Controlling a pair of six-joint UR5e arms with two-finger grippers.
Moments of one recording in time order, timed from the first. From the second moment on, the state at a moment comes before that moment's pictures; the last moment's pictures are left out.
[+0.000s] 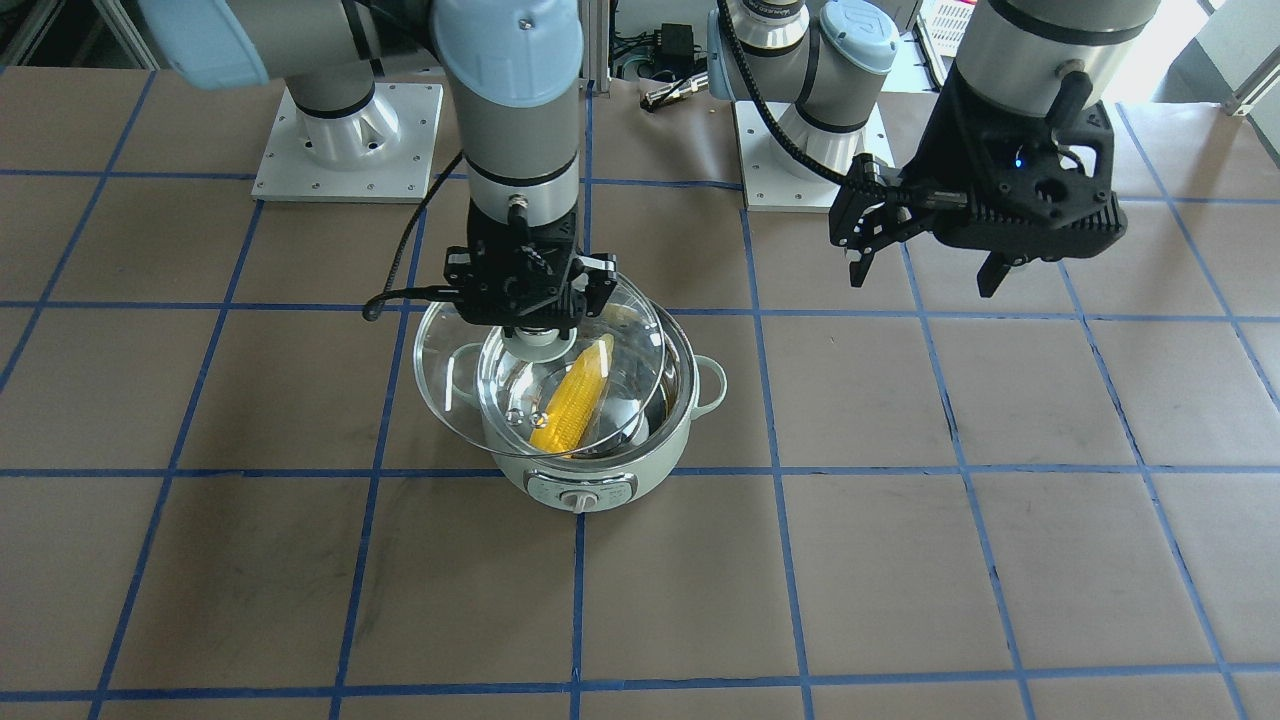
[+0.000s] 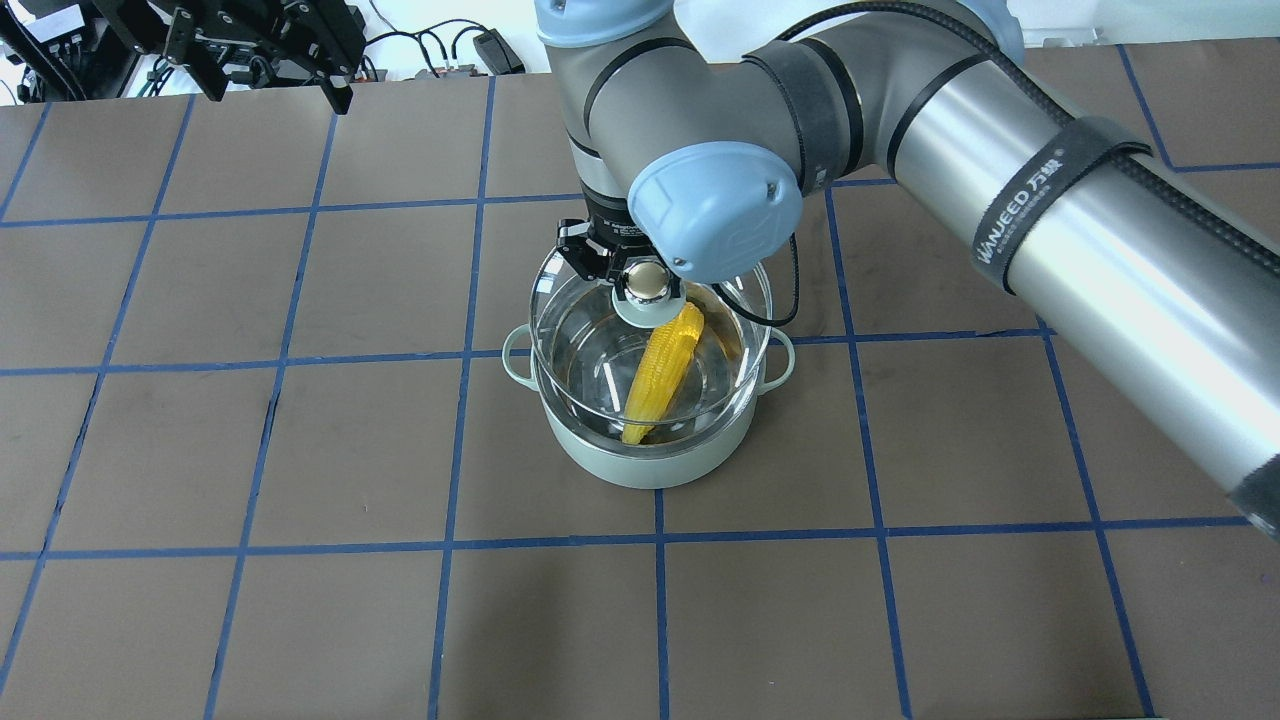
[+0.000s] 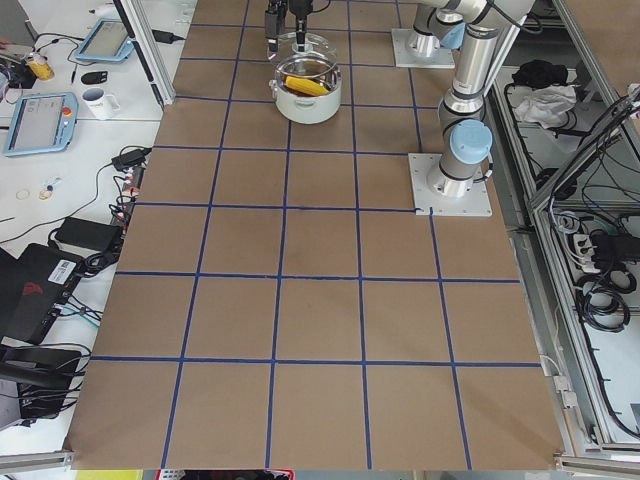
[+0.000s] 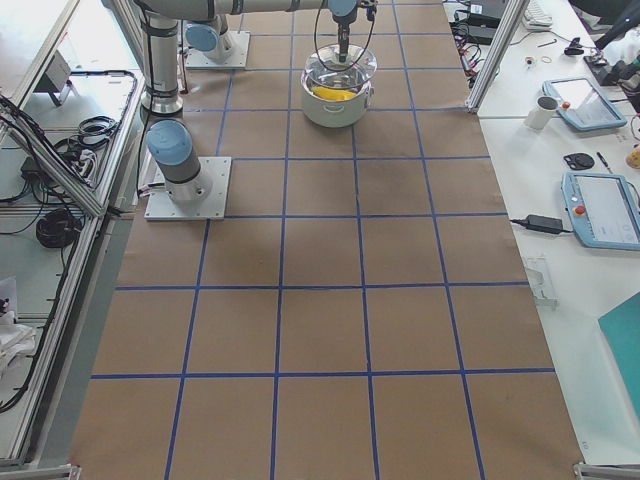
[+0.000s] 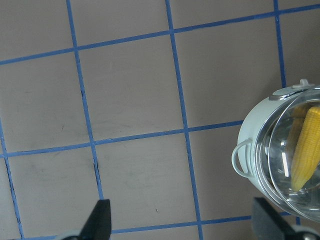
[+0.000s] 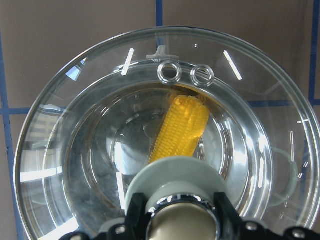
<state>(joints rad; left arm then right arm) -1.59 -1.70 -1.19 -1.74 1.65 0.11 2.00 -1.26 1.44 -1.74 -1.60 0.45</state>
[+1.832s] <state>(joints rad) -1.59 -1.72 -1.26 -1.66 1.58 0.15 2.01 -1.22 1.49 -1.78 -1.55 0.47</state>
